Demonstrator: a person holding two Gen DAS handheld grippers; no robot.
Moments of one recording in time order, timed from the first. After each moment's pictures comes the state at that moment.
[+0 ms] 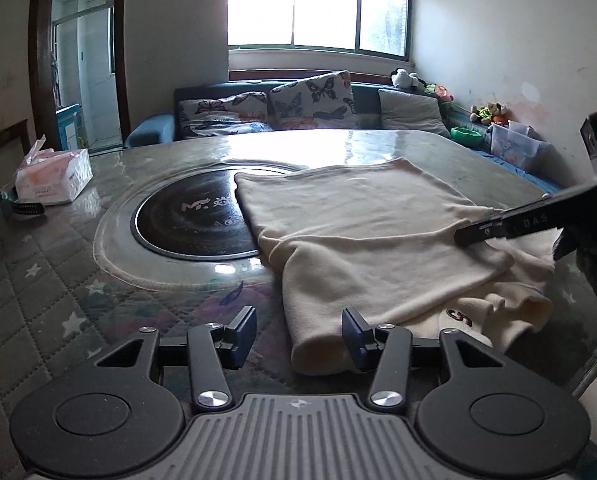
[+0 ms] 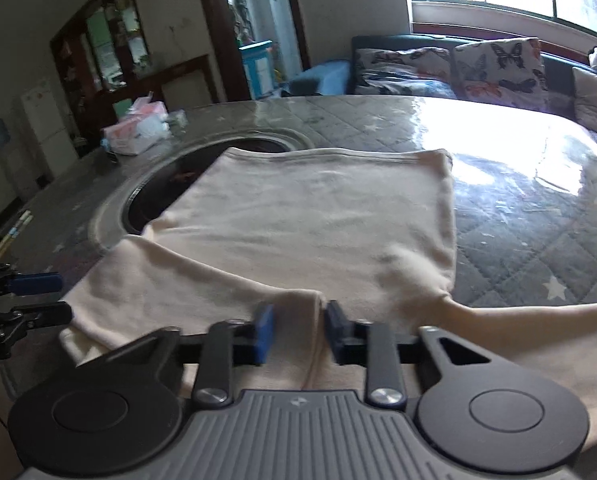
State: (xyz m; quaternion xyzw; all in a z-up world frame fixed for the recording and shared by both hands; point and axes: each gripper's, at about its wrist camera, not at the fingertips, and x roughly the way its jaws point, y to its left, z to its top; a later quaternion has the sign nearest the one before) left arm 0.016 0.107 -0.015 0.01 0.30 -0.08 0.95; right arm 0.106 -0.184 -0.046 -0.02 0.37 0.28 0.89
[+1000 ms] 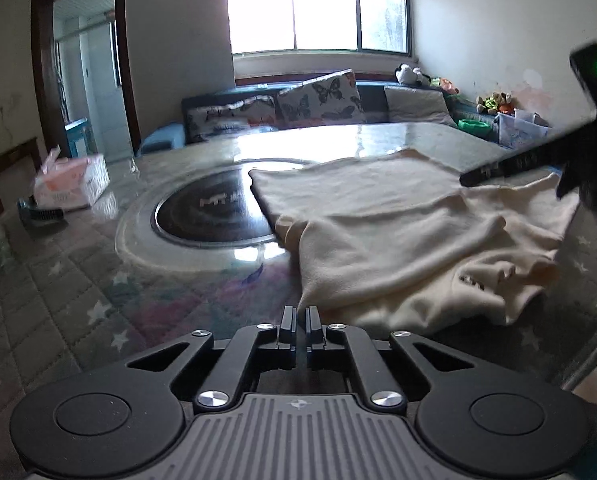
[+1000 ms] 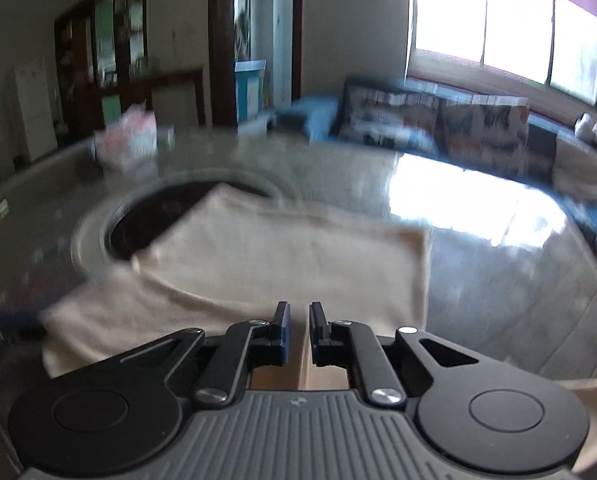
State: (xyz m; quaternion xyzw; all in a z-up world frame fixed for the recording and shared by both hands) left arm -0.005 0.114 -0.023 0.04 0.29 -0.07 0.95; right arm 0.112 -0.164 -0.015 -0.09 0.32 0.25 0.91
